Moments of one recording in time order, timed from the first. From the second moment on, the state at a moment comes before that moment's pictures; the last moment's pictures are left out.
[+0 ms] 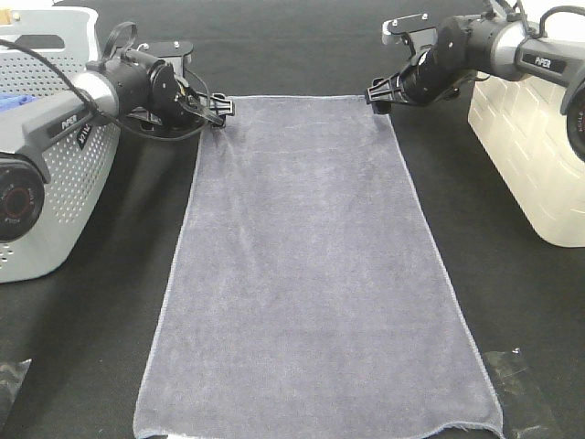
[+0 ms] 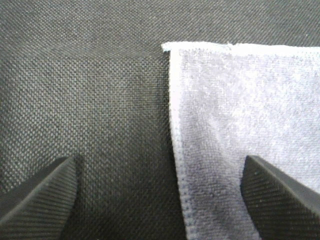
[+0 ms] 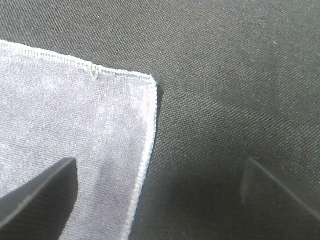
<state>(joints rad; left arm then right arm) -0.25 2.85 -2.58 0.19 0.53 -0.41 0.19 2.64 -2.26 0.02 0.44 -0.11</state>
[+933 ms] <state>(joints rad) -0.31 2.56 -2.58 0.19 0.55 -0.26 0.20 2.44 -2.26 0.06 0.60 -0.12</state>
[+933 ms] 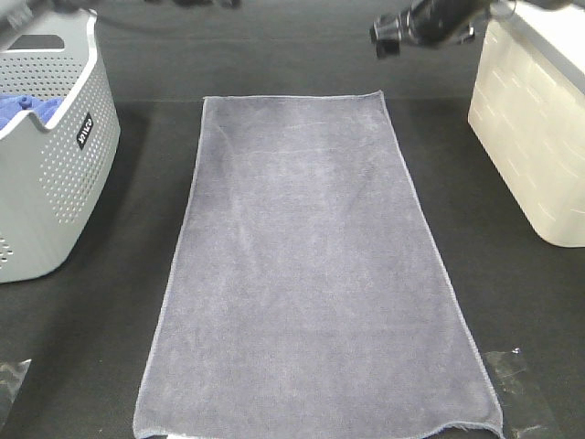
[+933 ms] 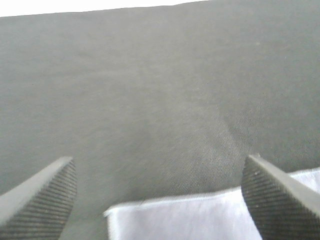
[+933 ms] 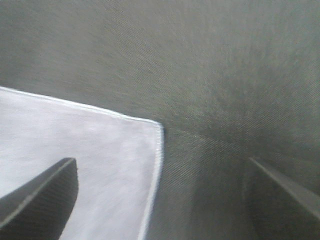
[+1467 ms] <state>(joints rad) -0.31 2.26 -2.58 0.17 1.20 -0.17 0.22 2.20 -2.26 0.08 1.19 -0.12</state>
